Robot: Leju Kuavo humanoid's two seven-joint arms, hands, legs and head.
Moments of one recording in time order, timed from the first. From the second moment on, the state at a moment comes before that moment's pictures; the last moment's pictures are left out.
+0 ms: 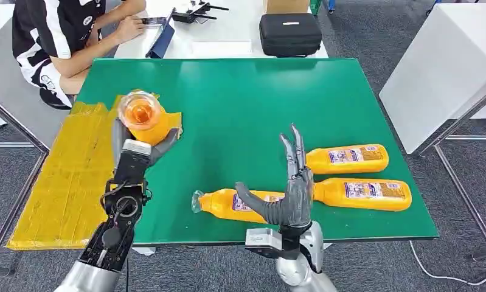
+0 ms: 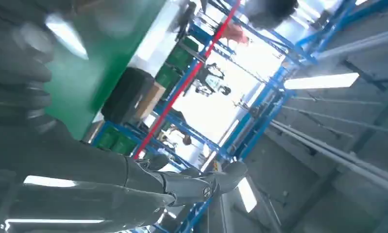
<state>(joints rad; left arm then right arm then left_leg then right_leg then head) -0.39 -0.08 -0.26 -1.29 -0.54 0.56 -0.39 -0.10 0.13 0.53 -1.52 0.59 -0.70 -0.56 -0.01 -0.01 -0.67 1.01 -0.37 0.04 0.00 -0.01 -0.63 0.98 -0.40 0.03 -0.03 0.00</state>
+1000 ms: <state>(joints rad) -0.75 0.13 -0.55 -0.36 -1.56 0.36 0.25 -0.05 0.08 0.51 -1.56 0.61 -0.70 -0.52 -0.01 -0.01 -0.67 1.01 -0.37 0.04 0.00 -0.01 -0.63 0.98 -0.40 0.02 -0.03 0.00</state>
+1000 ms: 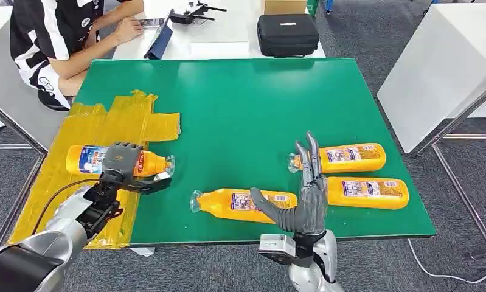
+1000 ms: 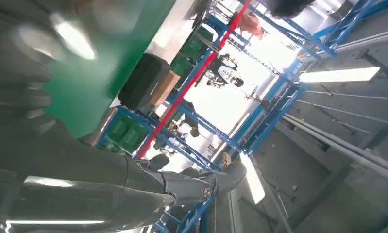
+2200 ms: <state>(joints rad) -0.68 -0.01 -0.24 -0.46 -1.12 0.57 -0.24 -0.09 0.05 0.50 -1.48 1.11 -0.33 -0.07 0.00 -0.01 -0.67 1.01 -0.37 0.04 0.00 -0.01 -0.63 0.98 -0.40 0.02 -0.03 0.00</state>
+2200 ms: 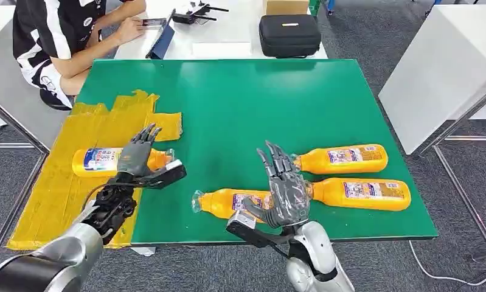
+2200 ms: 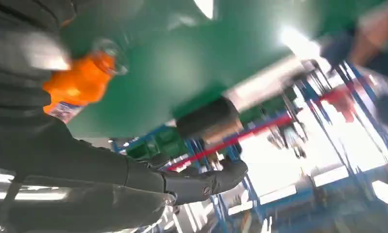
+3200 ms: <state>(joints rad) -0.31 -0.10 -0.23 -1.33 -0.77 0.58 -0.40 -0.10 0.04 0.51 -1.26 1.37 -0.11 0.13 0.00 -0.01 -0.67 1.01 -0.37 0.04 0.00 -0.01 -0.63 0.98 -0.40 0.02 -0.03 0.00</state>
